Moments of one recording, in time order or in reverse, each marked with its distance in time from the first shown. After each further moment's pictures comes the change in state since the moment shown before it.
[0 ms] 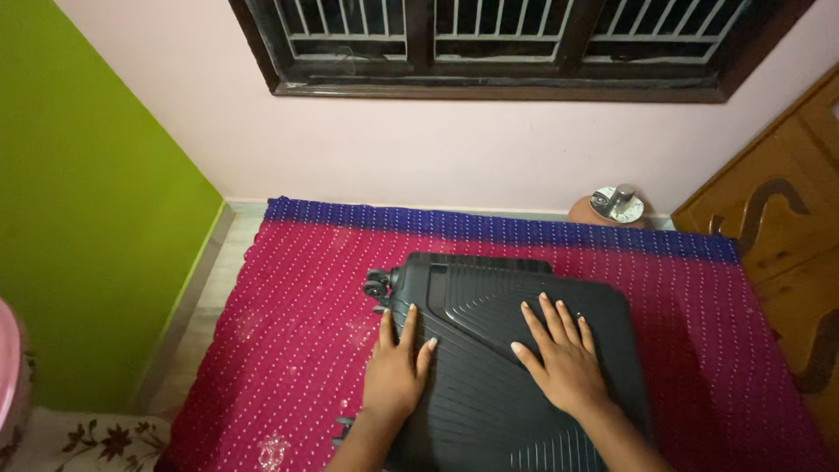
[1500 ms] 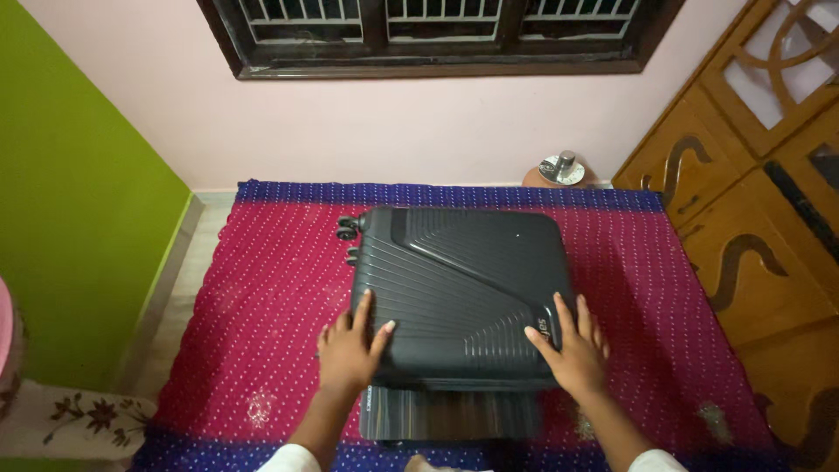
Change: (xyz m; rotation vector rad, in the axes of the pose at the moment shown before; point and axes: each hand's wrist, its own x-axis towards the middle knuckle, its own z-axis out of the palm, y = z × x) left_hand -0.073 -0.041 -0.006 0.153 -0.025 -0.005; right_hand -0.138 0.024 -0.003 0.307 0.028 0.545
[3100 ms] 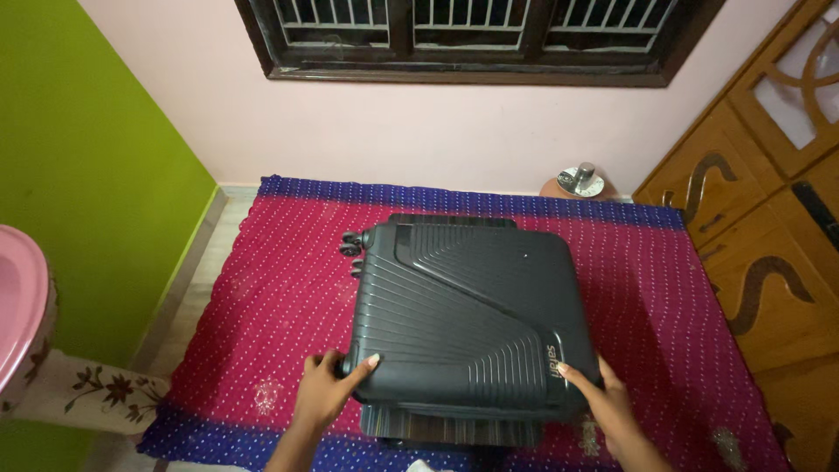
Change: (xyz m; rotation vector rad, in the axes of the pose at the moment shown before) left_hand -0.053 -0.048 -0.007 -0.334 -0.084 -0.360; right_hand -0.035 0.026 -0.030 0.758 -0.304 0.534
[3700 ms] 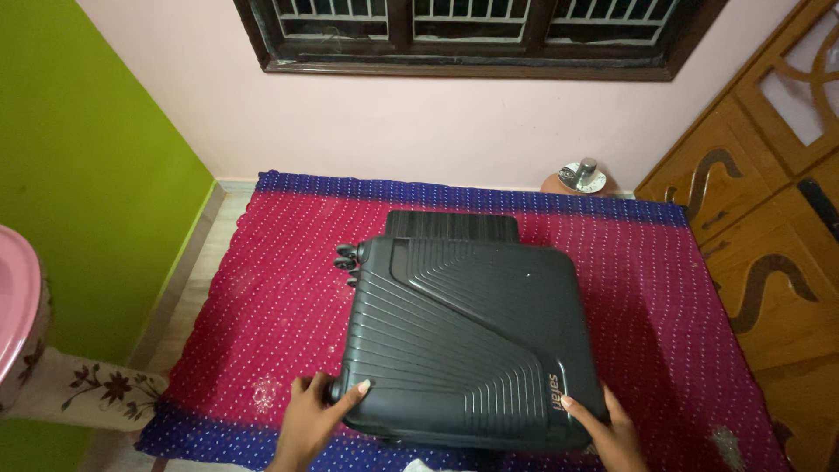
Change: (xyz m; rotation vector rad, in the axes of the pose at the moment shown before) left_hand -0.036 -0.014 -0.015 -0.001 -0.042 0.035; right_hand -0.007 0.051 -0.005 0.097 -0.027 -0.025
